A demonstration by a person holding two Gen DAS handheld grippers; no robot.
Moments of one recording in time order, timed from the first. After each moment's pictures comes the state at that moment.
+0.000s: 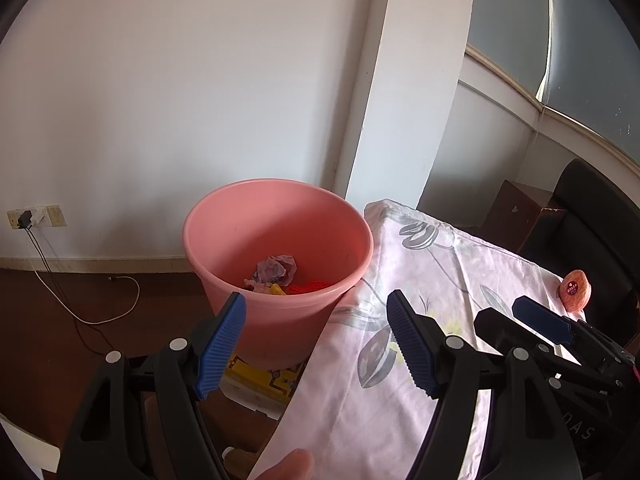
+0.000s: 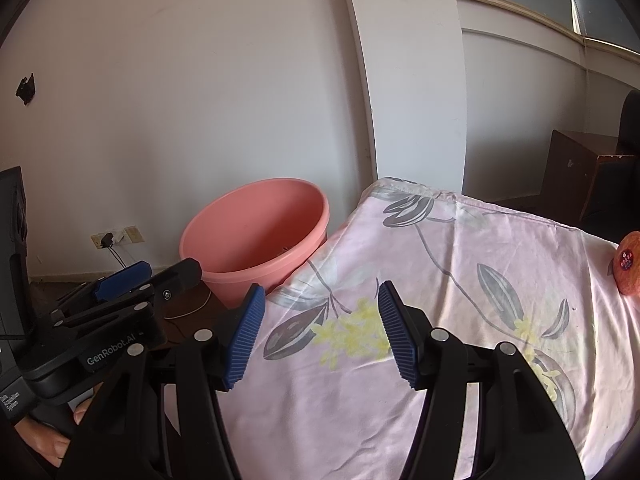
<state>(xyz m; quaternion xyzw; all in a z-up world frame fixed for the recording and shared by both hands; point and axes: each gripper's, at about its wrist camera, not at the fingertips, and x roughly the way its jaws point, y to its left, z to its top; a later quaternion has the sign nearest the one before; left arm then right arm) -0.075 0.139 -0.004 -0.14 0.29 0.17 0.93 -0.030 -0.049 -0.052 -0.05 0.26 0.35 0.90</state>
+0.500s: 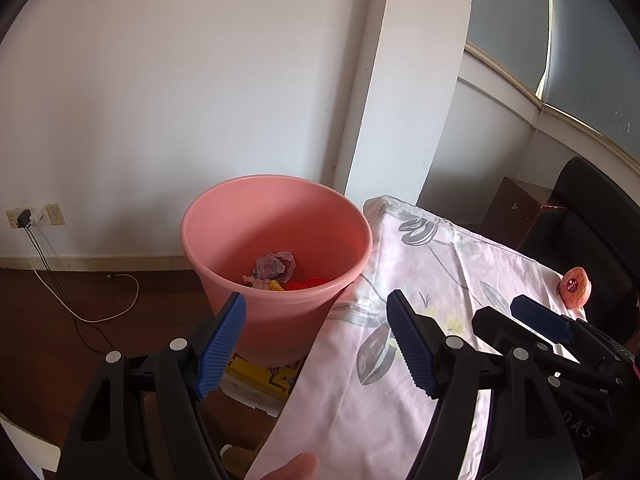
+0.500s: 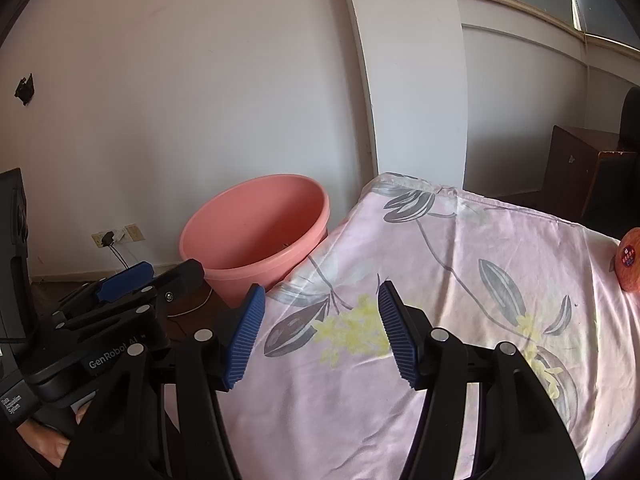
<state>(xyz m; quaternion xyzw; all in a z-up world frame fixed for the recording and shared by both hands) -0.074 0.138 -0.006 -0.14 0.29 0.17 0.93 -0.029 -0.047 -0.054 -0.05 0.27 0.35 0.89</state>
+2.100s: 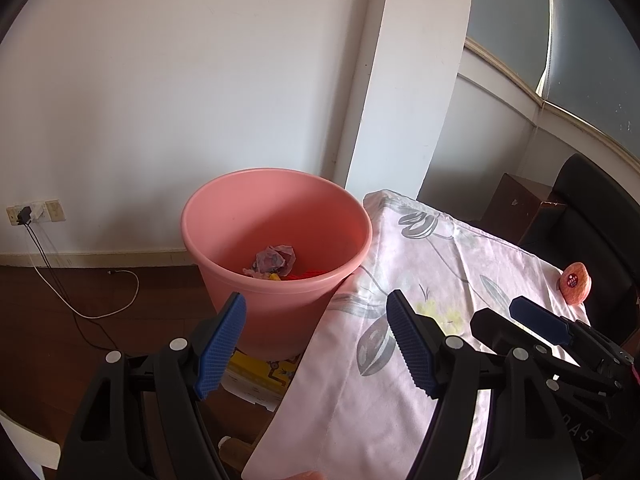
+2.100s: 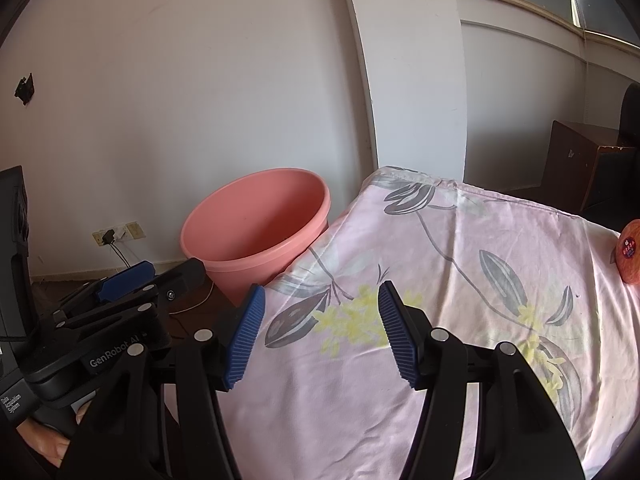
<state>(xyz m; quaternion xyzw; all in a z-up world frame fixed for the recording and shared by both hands) -0.077 0.134 -0.009 -0.14 0.30 0.17 0.93 -0.030 -0.050 -0.061 -0.05 0.27 0.35 0.89</state>
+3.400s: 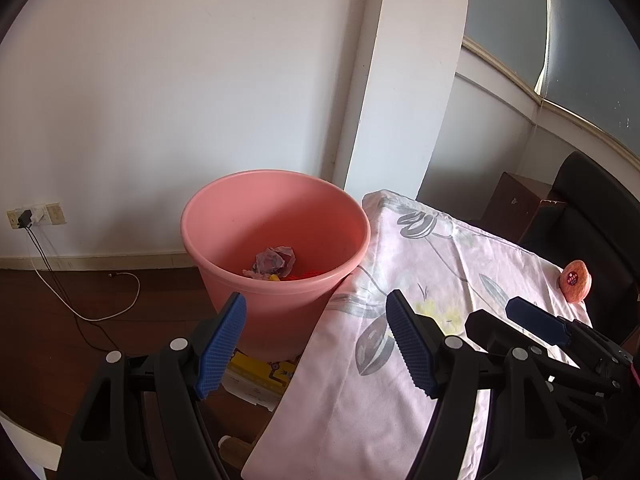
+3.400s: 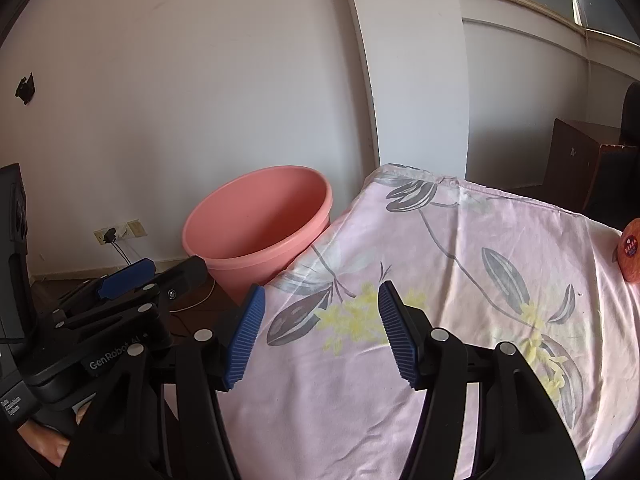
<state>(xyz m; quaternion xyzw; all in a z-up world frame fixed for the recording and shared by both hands) -0.078 0.133 -0.008 -0.13 0.30 0.17 0.93 -0.029 -0.051 -0.062 -0.05 0.28 0.36 0.89</state>
